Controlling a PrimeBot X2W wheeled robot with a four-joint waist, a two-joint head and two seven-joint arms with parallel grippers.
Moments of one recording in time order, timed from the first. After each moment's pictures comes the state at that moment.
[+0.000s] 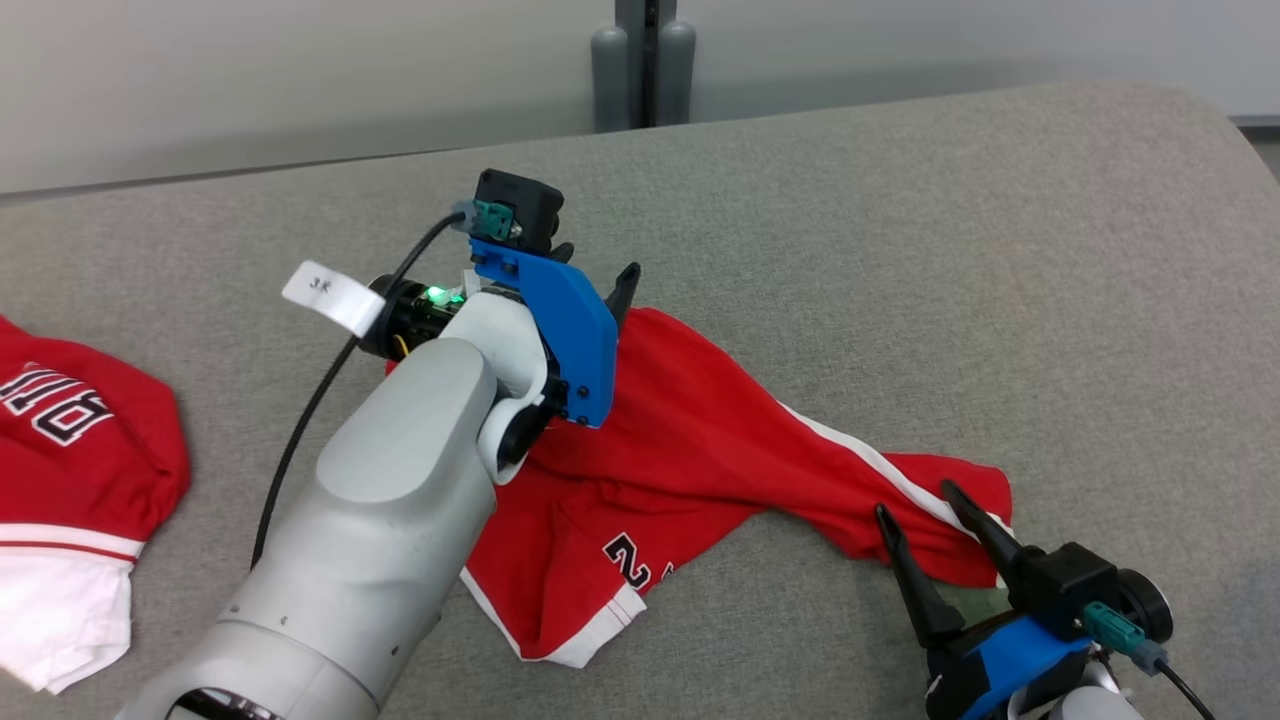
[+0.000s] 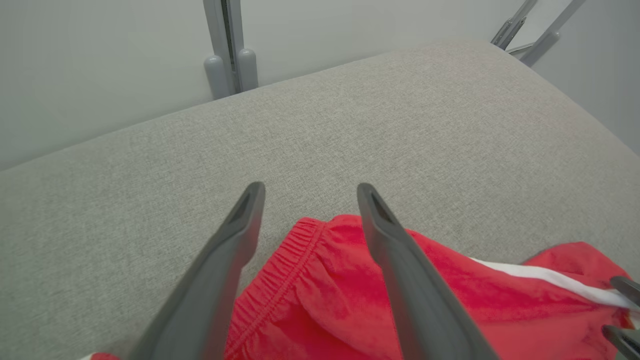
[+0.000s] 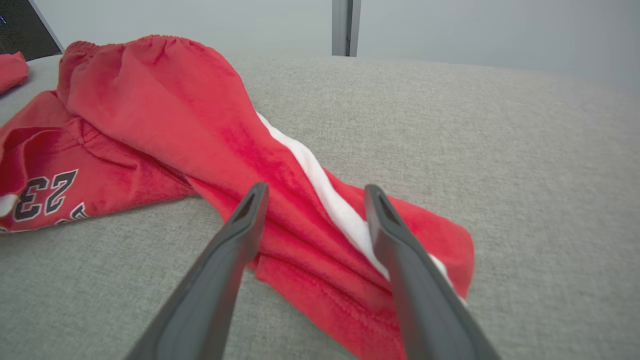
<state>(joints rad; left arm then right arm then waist) -0.89 0.05 -0.68 0.86 -0.64 -0.10 0.23 -0.15 -0.19 0.25 0.38 0.19 0.13 -0.26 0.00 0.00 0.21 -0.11</state>
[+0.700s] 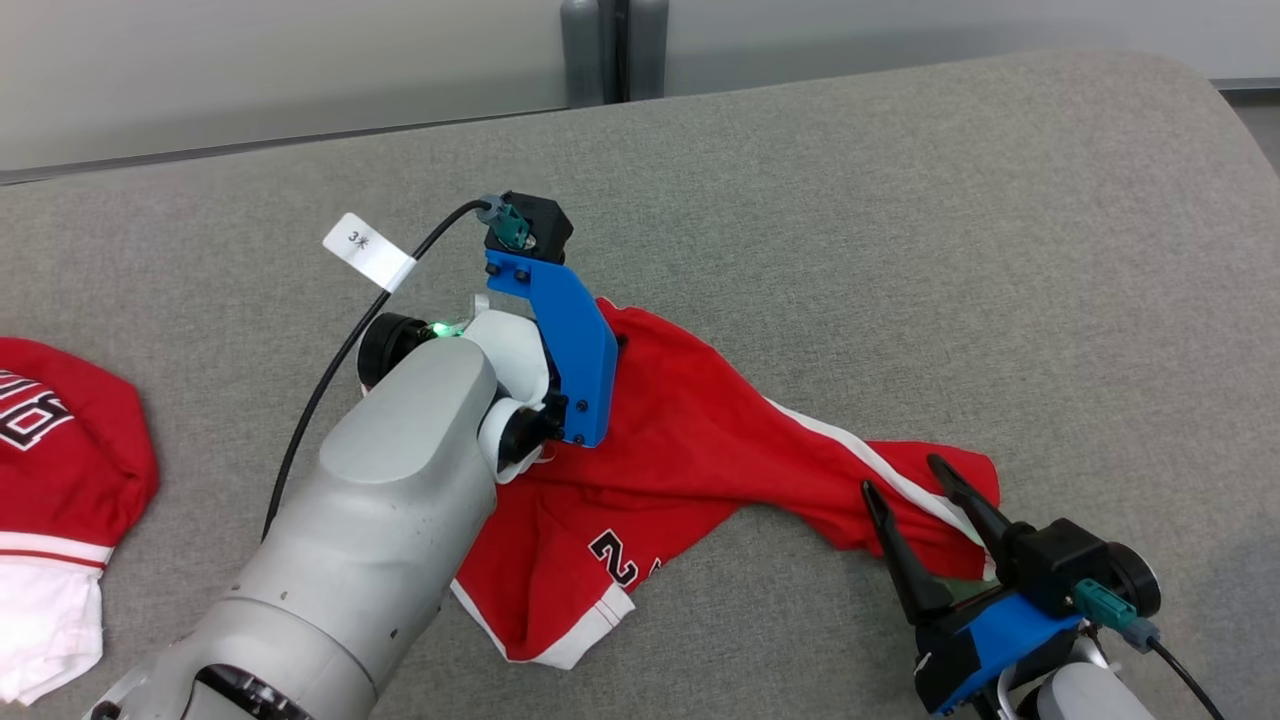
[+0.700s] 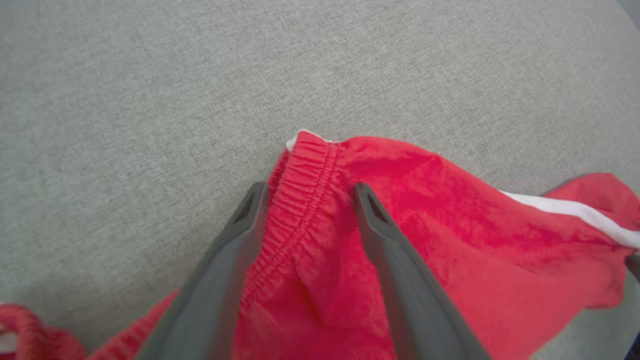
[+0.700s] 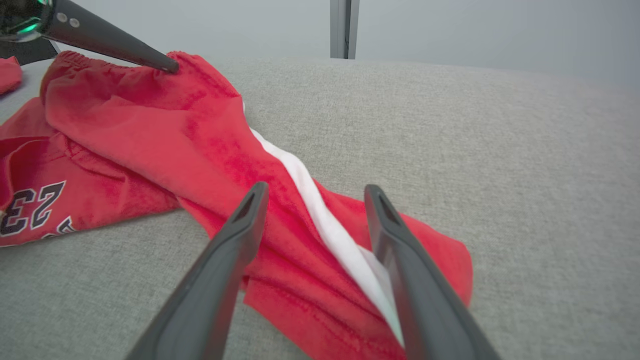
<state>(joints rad) -0.96 0.05 -0.85 0.99 -0.85 -0.10 0.46 -0.20 -0.19 0.27 0.38 0.20 0.13 -0.26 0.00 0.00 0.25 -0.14</state>
